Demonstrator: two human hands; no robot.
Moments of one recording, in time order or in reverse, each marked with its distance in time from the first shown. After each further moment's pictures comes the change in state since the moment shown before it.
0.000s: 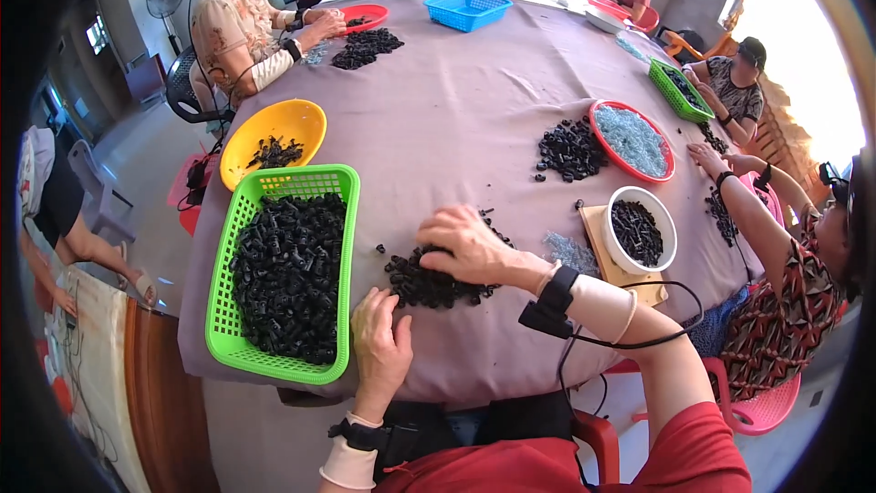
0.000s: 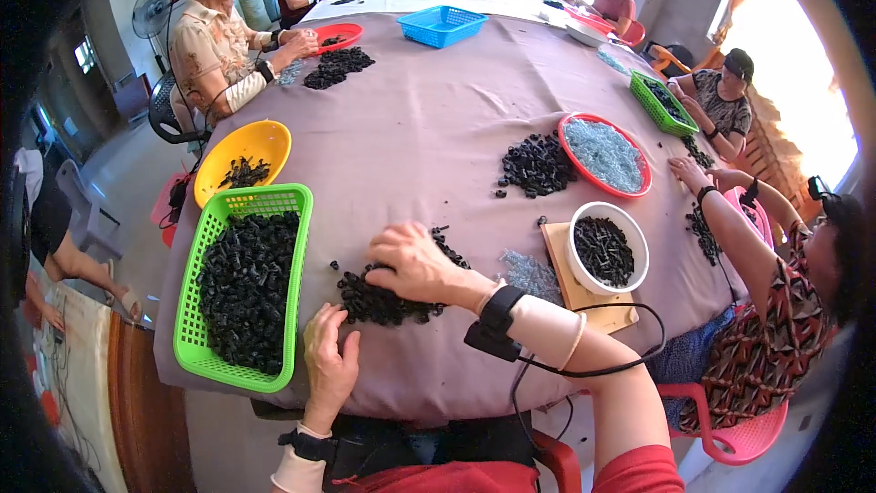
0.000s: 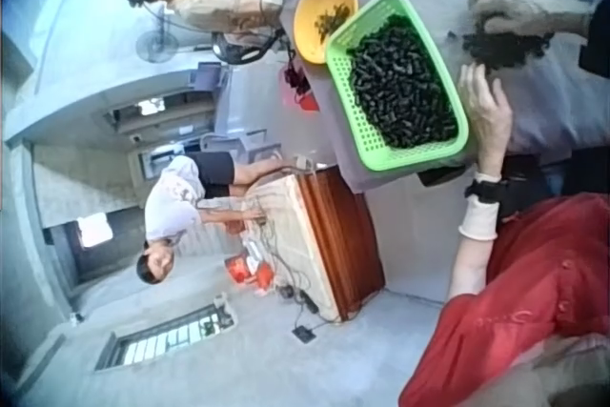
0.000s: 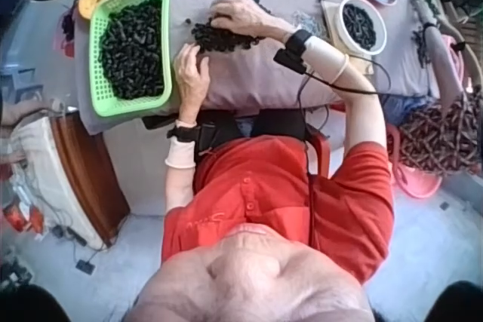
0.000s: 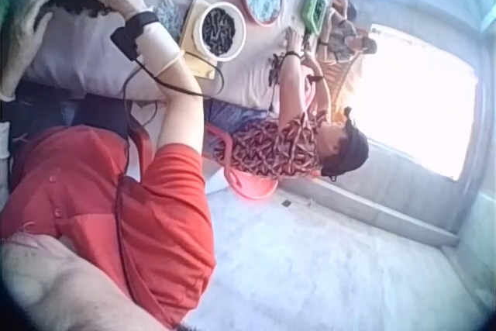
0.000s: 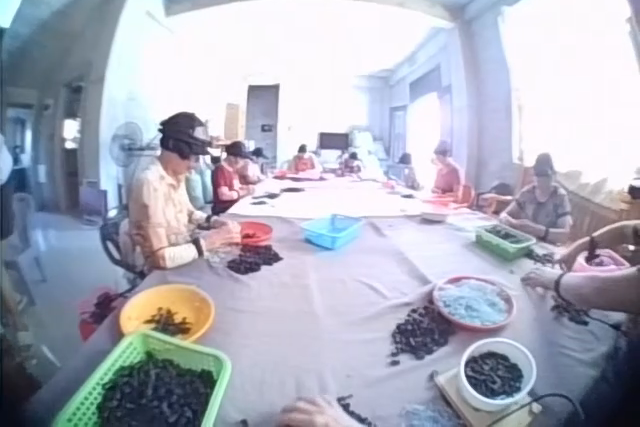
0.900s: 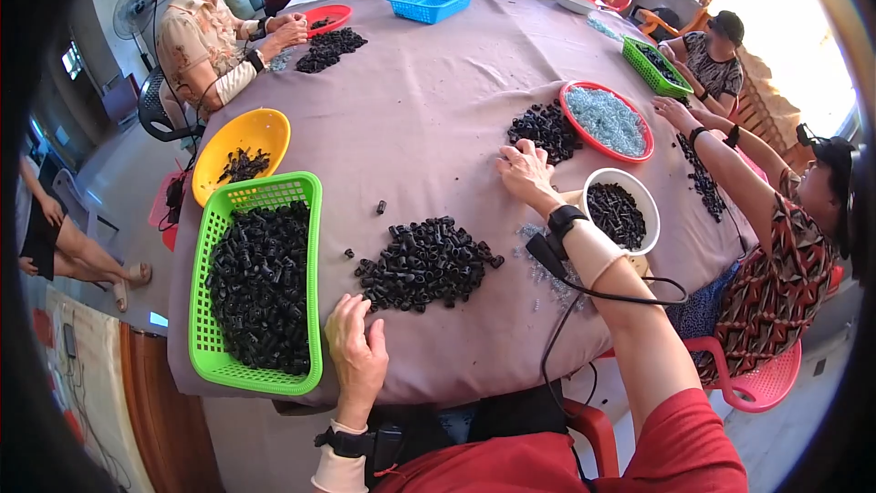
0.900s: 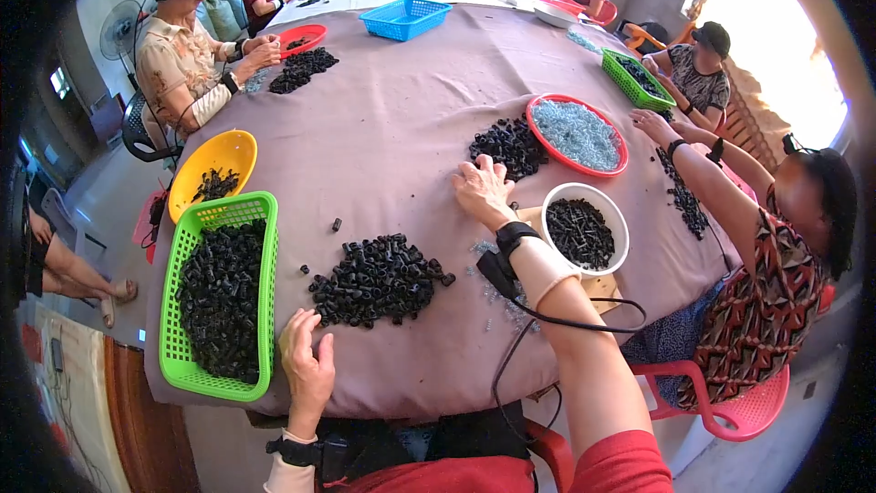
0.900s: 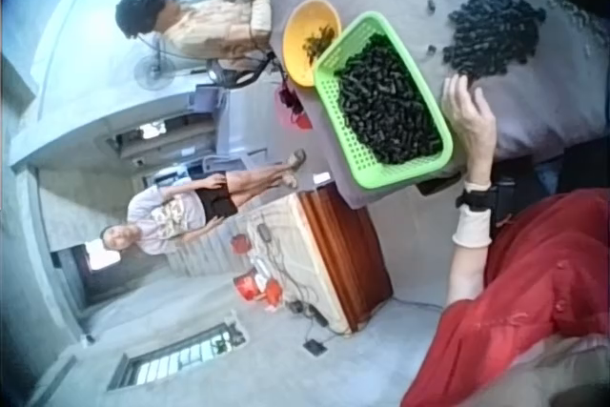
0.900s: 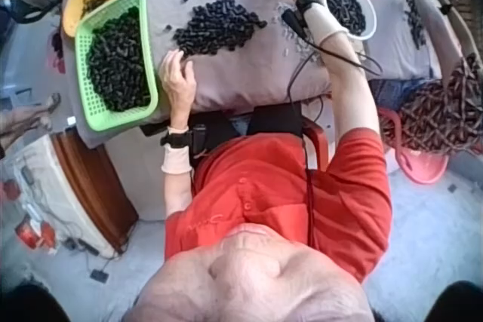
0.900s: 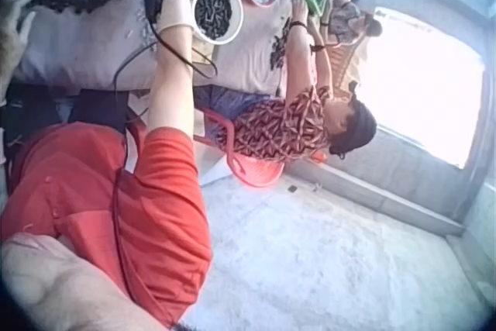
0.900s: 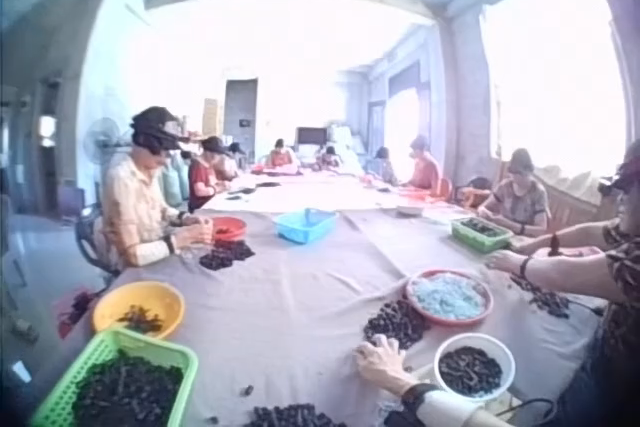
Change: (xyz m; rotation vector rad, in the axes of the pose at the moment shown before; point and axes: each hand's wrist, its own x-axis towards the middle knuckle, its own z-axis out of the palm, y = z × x) left_hand 0.000 0.002 0.003 0.035 -0.001 -0.011; right_hand -0.051 0.130 -0.052 -0.469 0.447 0.884
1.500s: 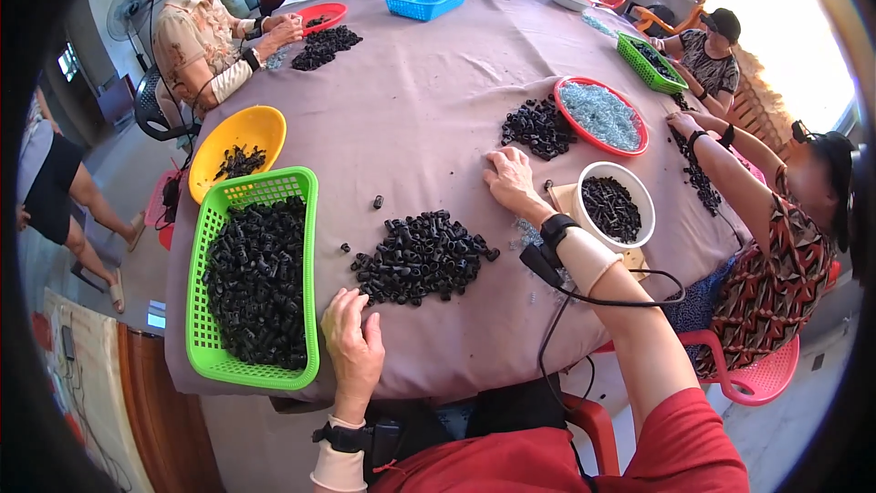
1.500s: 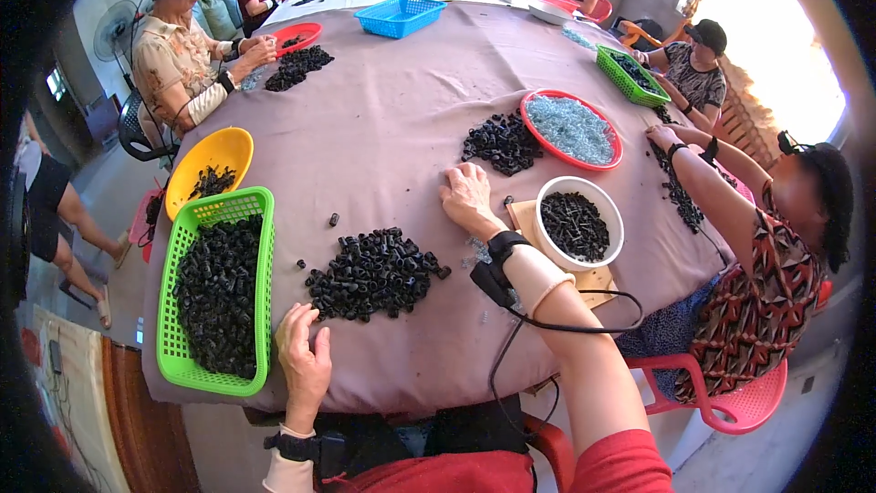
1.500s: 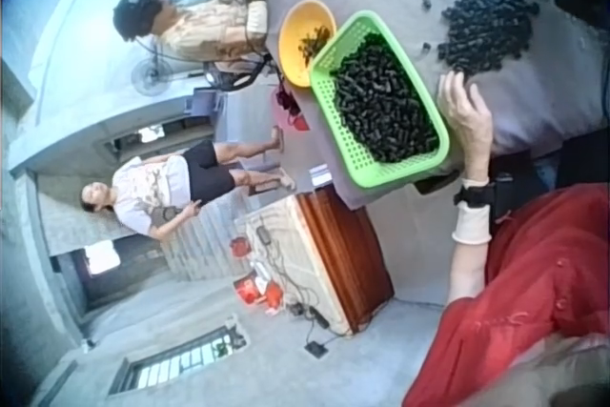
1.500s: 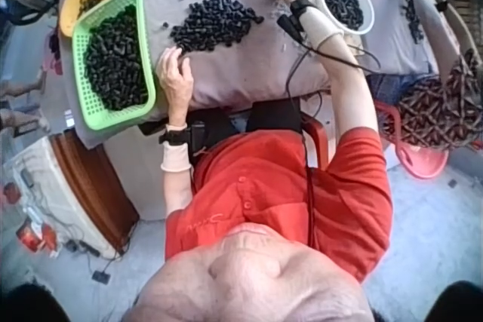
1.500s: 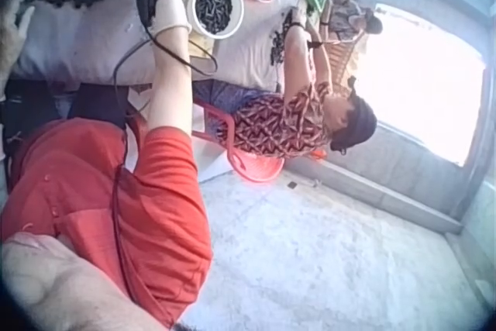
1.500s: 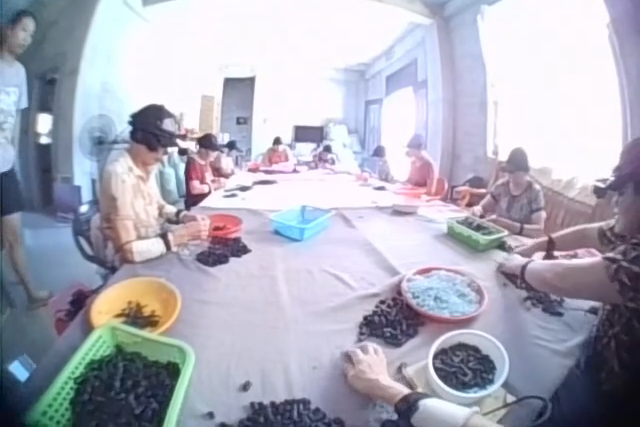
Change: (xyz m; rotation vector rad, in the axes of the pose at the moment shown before) left_hand -0.001 -0.002 0.000 -0.009 0.014 0.014; right_hand -0.012 0.008 0.031 0.176 0.044 -0.190
